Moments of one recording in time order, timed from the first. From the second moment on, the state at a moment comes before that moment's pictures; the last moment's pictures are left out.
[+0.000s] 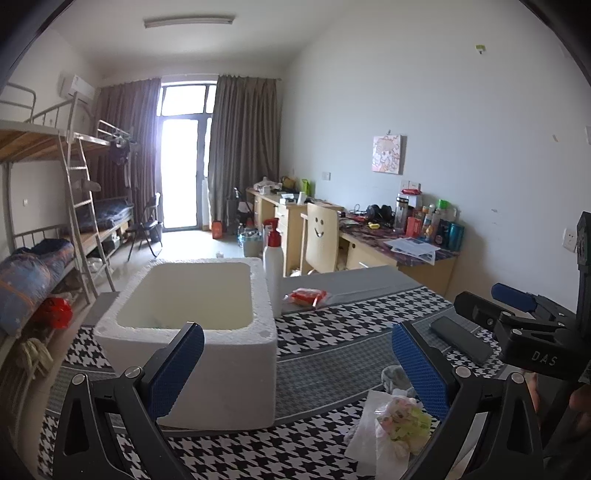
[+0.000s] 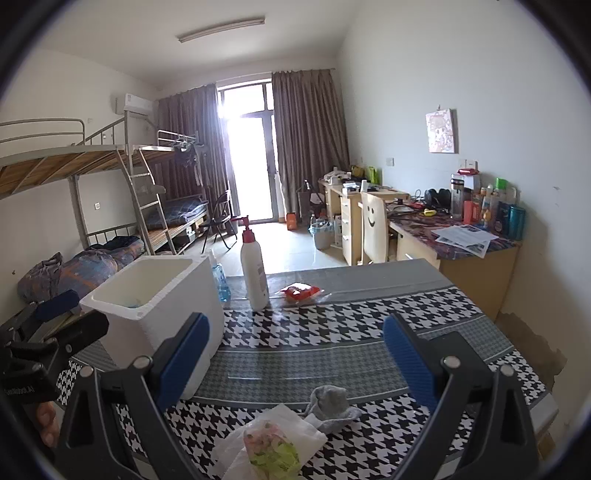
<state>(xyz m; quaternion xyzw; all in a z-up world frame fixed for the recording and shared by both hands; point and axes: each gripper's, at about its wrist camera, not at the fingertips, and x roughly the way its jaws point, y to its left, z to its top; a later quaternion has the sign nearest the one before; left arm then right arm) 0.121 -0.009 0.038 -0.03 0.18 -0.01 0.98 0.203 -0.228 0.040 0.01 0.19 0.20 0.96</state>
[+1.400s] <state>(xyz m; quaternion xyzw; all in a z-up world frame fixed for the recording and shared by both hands) 0.128 -0.029 -0.021 -0.02 0.21 -0.04 0.98 0.190 -0.239 -0.019 -0.01 0.23 0.25 0.94</state>
